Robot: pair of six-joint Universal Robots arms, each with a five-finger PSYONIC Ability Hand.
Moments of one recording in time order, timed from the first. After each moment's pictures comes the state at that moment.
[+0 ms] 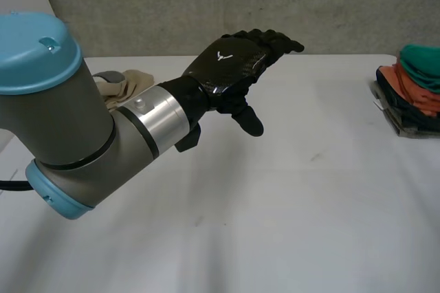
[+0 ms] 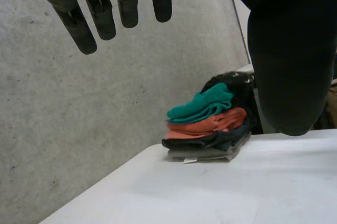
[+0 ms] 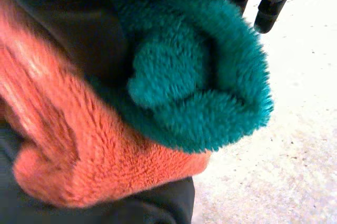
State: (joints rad) left arm 4.07 -1.92 -1.27 3.25 -1.11 3.10; right arm 1.12 -0.65 0.90 -0.35 0.88 2.93; left_hand 0.20 0.21 0.21 0.20 0.05; right_hand 0.25 0.23 0.22 0.21 0.71
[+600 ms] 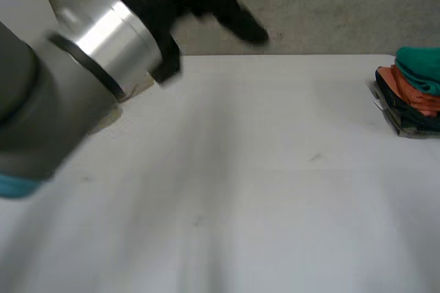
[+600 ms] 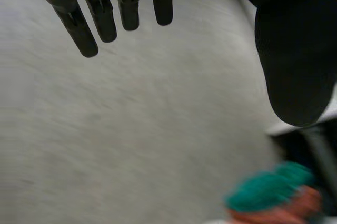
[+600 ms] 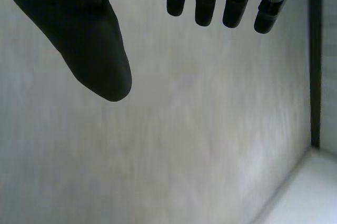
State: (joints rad) left arm 4.08 -1.73 -1.16 3.28 -1.26 3.04; right arm 1.11 -1.17 0.88 -0.29 1.46 2.74; left_hand 0.24 0.24 0.24 0.24 0.07; right_hand 0.23 0.23 0.22 0.21 0.71
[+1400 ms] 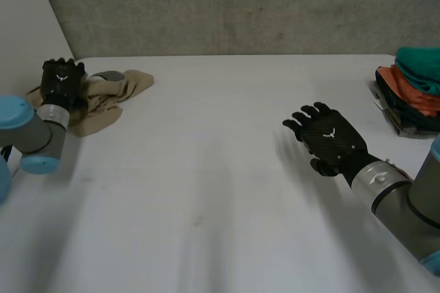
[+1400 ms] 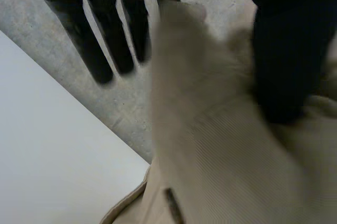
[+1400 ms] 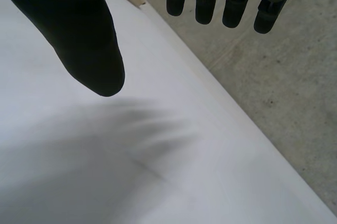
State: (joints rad) left arm 4.72 -2.74 -0.80 3.74 -1.35 3.61; right arm 1.80 -1.23 1.87 -0.45 1.13 2.58; left_hand 0.73 0.68 0.68 0.66 0.46; right_hand 0.23 0.21 0.22 0.21 0.71
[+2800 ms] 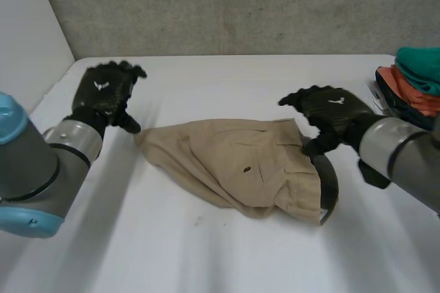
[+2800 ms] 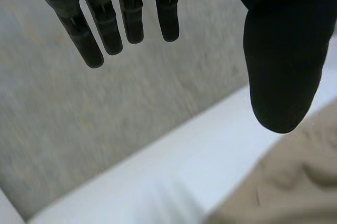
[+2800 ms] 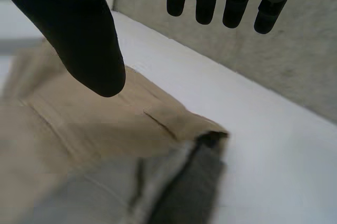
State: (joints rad) left arm 4.40 -1.87 -1.71 3.59 -1.46 3.31; right arm 1.91 -1.33 1.49 0.21 1.28 2.94; left_hand 0.39 0.36 0.36 0.35 0.16; right_hand 0.23 0.21 0.22 0.21 0.71
